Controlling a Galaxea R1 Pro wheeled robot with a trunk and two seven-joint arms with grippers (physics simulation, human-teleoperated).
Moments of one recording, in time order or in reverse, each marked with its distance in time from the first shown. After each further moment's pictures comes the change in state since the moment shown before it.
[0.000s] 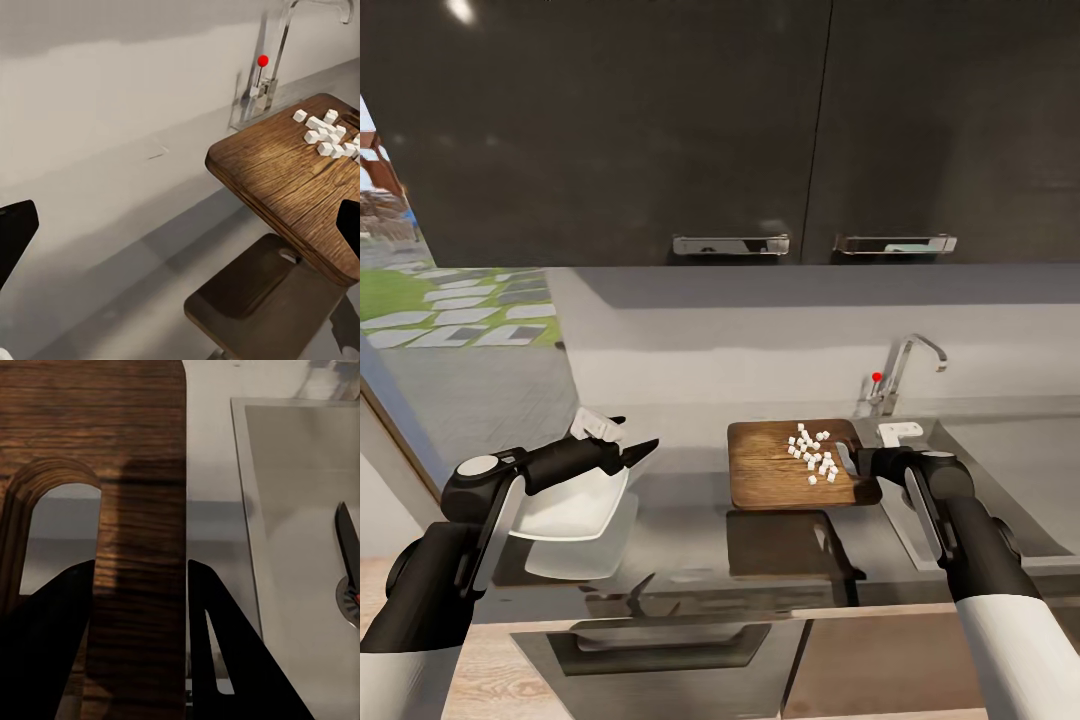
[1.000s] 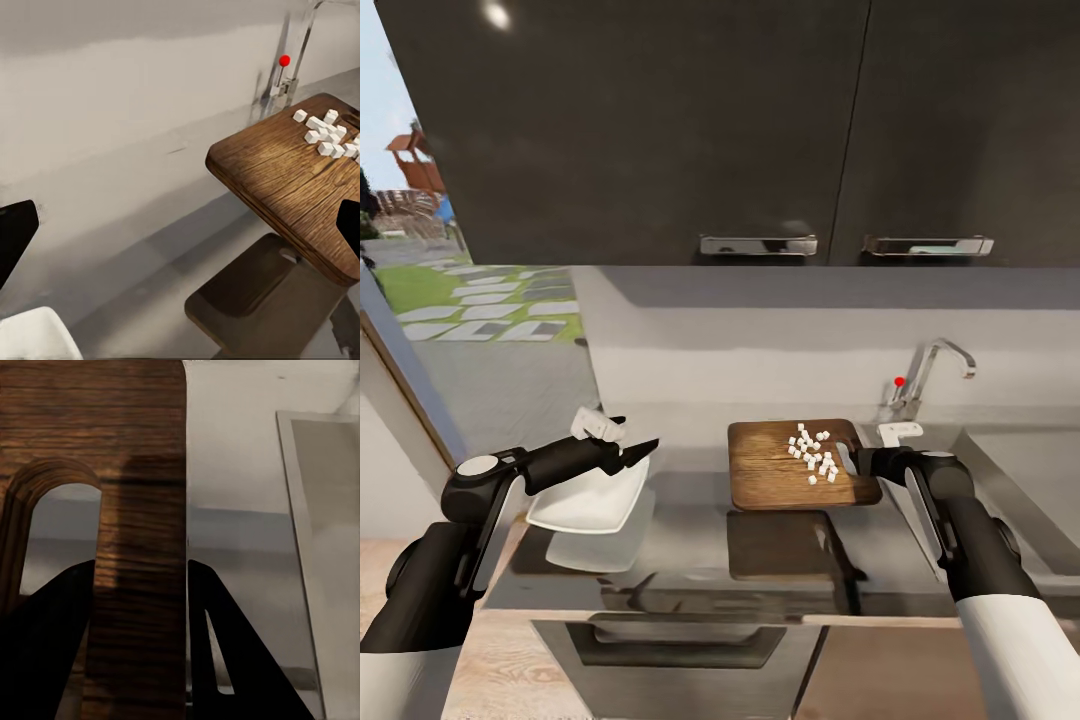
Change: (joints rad) left arm 0.000 0.000 0.000 0.000 0.000 0.000 0.000; right arm 0.000 0.000 0.000 0.000 0.000 0.000 0.000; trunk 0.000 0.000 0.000
